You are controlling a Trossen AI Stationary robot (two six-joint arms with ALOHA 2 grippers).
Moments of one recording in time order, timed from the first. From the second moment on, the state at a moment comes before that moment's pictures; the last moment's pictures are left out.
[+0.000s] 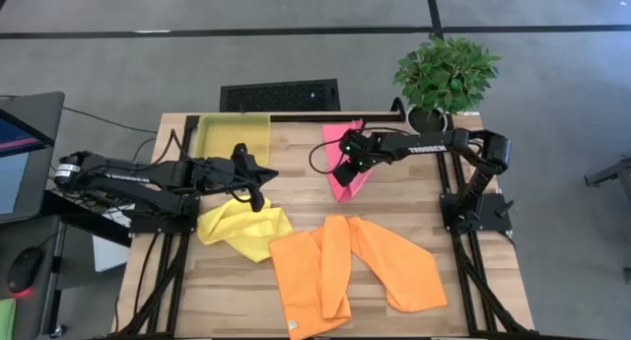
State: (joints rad) left arm -0.03 0.97 0.72 -0.17 -0.37 -0.22; right arm -0.35 1.74 1.05 -0.43 0.00 0.43
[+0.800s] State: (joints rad) left arm -0.03 0.97 0.72 -0.17 -0.37 -0.23; right arm -0.33 1.85 1.05 -0.46 -0.01 0.44
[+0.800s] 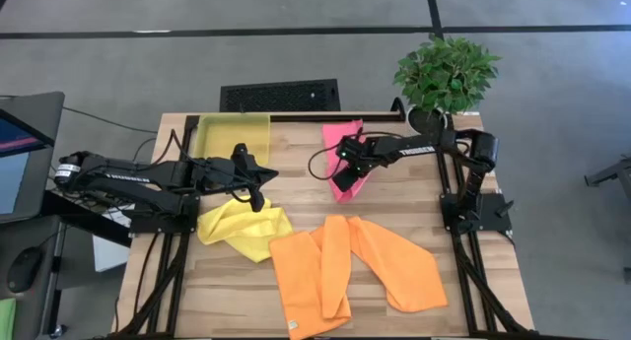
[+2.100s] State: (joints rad) left arm 0.03 1.22 0.72 -0.08 -0.31 -0.52; right arm -0.31 1.52 1.05 -0.49 -0.03 0.41
